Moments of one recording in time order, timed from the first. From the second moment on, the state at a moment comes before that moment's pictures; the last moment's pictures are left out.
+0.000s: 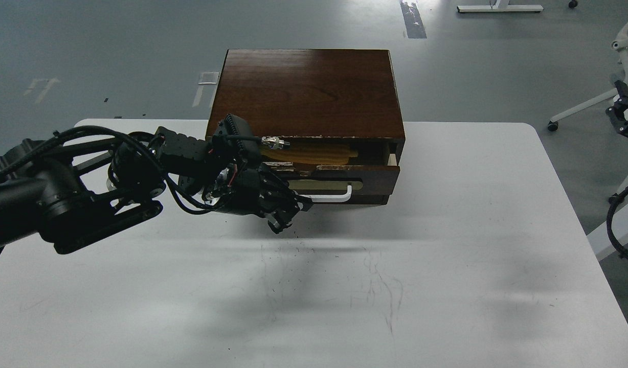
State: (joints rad) left arm -1.06 0.52 -0.25 -1.35 2.03 -0.49 -0.36; right arm 0.83 -0.69 0.31 0.47 0.44 0.49 0.47
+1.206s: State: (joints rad) left arm -1.10 0.47 -0.25 -1.25 2.02 -0.49 -0.36; right arm 0.83 -0.69 0.31 0.47 0.44 0.49 0.47
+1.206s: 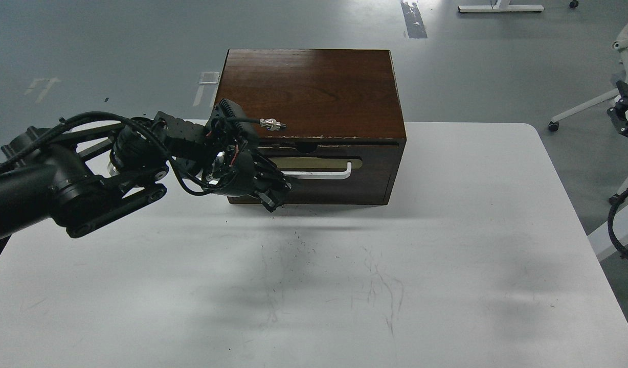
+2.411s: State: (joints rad) left arm -1.17 0.51 -0.28 -1.37 1.74 -0.49 -0.42; right arm 0.83 -0.69 0.31 0.43 0.44 0.49 0.47
